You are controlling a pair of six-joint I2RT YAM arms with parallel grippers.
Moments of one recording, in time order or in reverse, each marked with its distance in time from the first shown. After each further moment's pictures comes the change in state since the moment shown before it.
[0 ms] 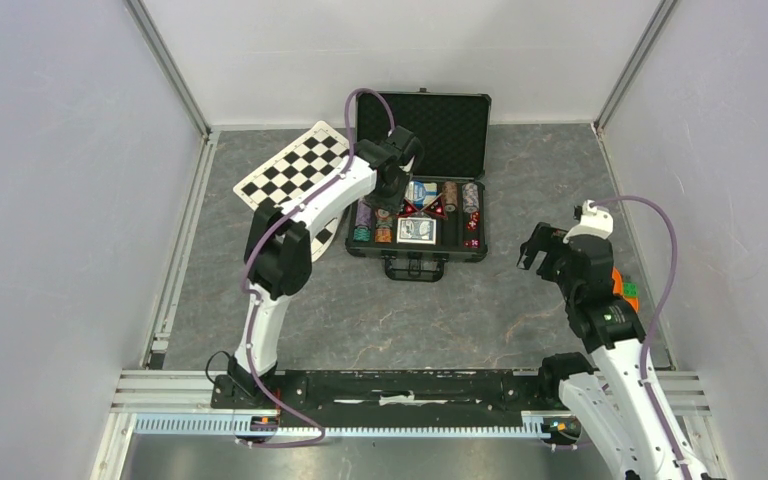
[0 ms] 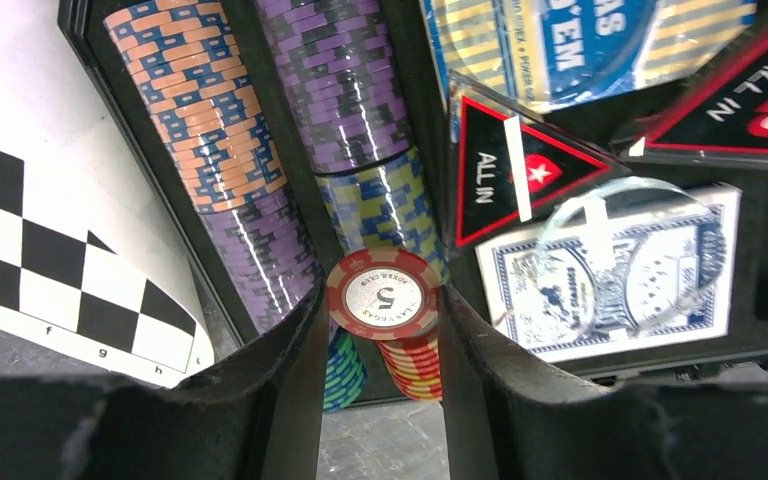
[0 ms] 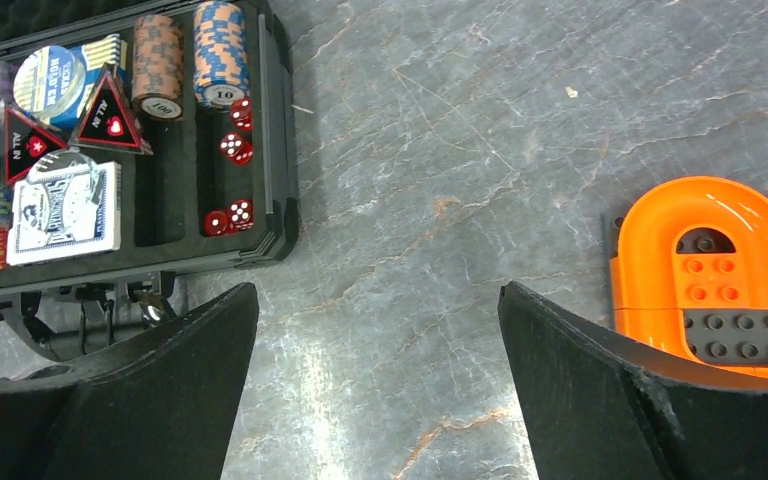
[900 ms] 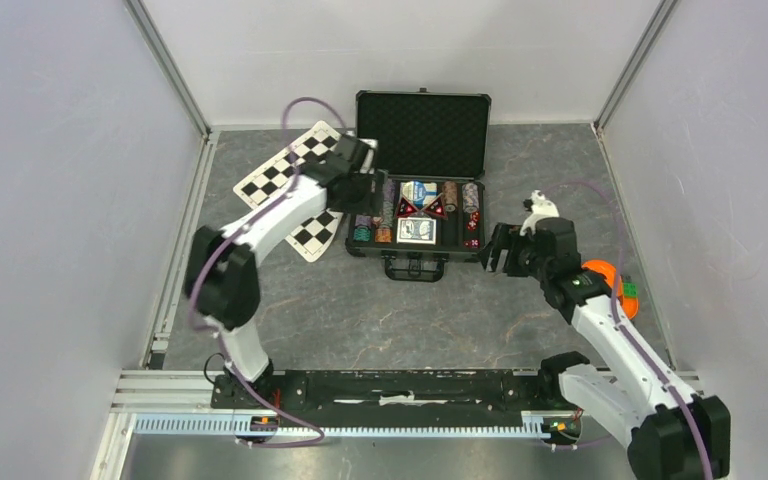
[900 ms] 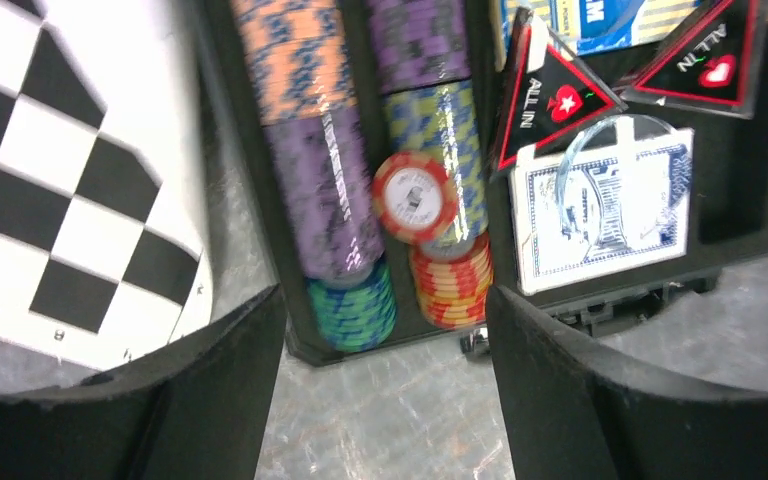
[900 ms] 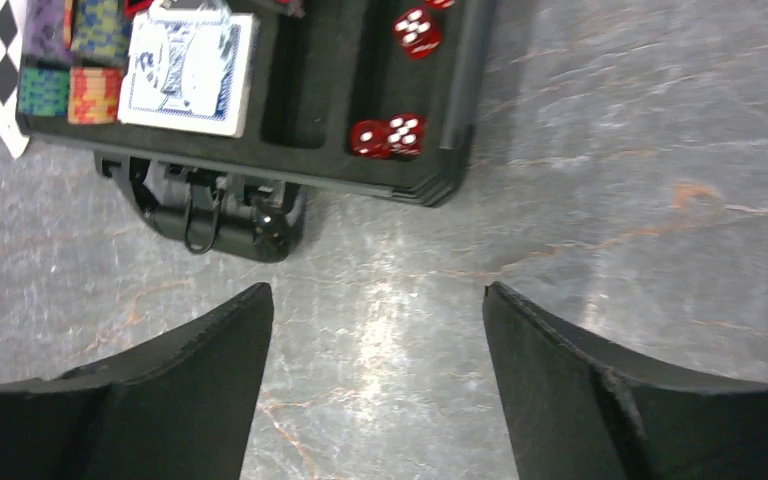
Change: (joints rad) left arm 0.102 -0.289 -0.411 0.270 0.140 -0.035; right arm 0.065 0.275 -0.043 0.203 -0.341 0.015
